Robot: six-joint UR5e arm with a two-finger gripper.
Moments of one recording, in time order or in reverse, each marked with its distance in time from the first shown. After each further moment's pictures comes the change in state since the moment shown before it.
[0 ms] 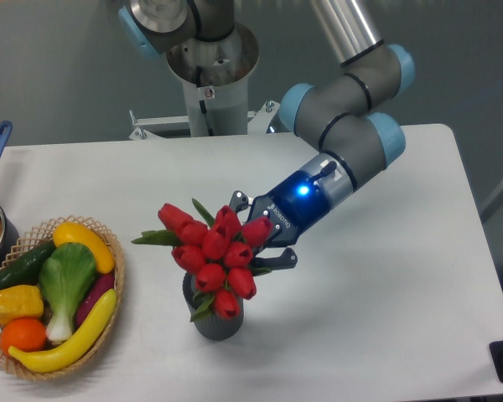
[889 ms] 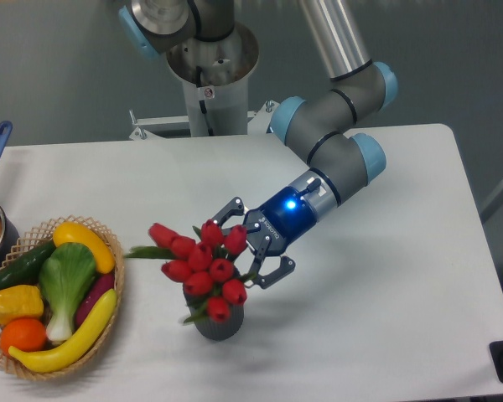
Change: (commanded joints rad) arm 0.003 -0.014 -0.055 0.000 0.029 0.043
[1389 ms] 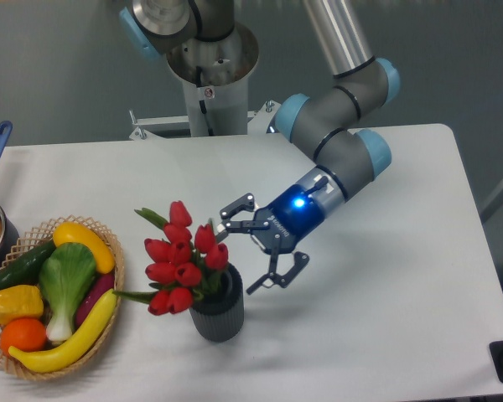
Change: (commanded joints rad) arm 0.107 0.034 -0.018 -0.002 0.015 -0.008
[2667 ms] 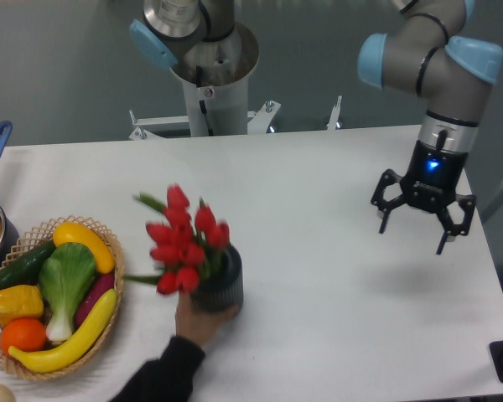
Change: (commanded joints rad) arm 0.121 0.034 0.351 -0.292 1.136 -0.032
